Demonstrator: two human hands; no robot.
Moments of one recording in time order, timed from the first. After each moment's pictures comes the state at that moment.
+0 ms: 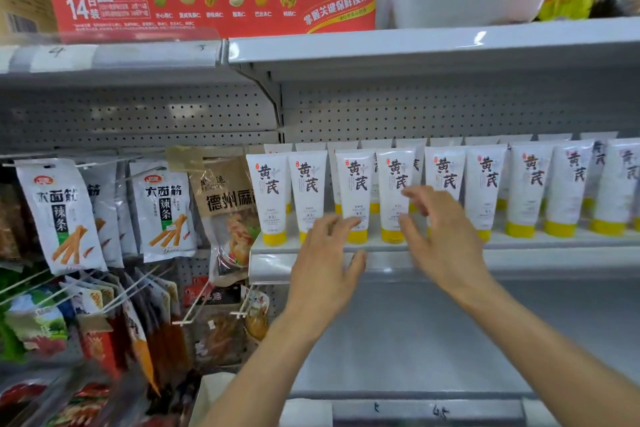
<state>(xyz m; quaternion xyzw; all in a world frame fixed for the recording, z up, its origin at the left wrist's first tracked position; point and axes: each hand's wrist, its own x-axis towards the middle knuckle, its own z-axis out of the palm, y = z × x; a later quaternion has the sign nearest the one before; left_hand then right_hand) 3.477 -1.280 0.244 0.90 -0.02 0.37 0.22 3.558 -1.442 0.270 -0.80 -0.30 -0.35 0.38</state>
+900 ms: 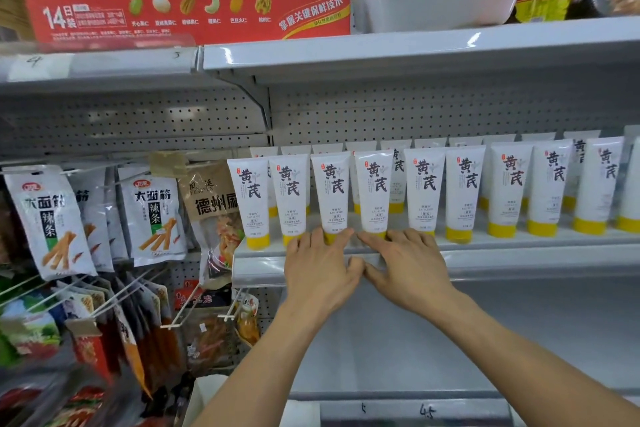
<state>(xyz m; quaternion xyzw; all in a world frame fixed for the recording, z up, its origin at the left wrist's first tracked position) 3.505 -1.297 0.241 0.95 0.10 0.30 0.01 3.569 -1.437 0.242 -0.90 -0.31 -0.27 0.09</state>
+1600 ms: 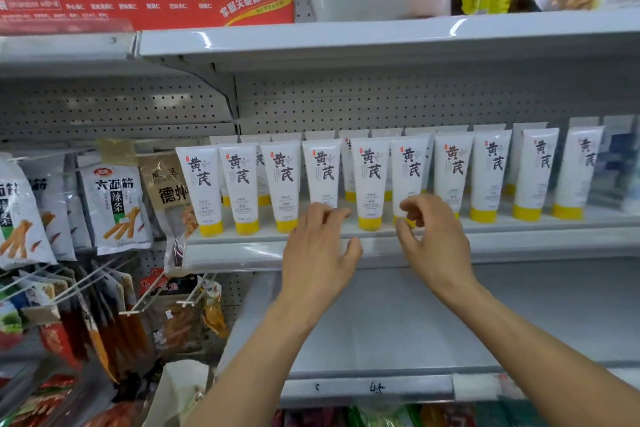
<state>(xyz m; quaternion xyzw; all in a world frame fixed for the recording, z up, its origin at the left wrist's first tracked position) 3.508 -1.374 0.249 0.91 0.02 0.41 0.12 3.592 -1.533 0.248 -0.81 -0.26 -0.37 0.38</state>
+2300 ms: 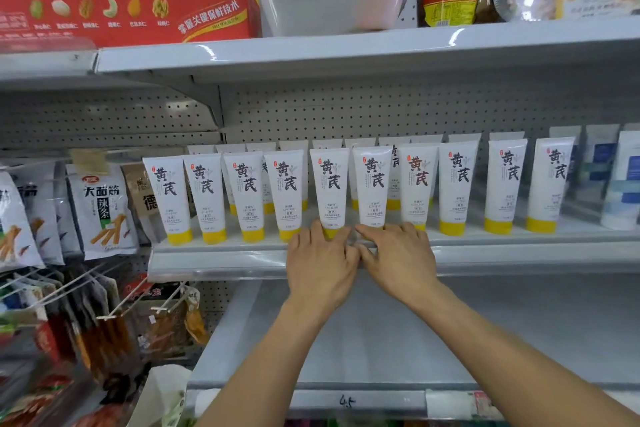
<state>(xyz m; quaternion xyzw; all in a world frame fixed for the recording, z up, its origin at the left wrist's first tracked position) 3.565 -1.430 0.234 0.92 0.13 0.37 0.01 3.622 -1.552 0.248 -0.91 -0.28 -0.27 0.15</state>
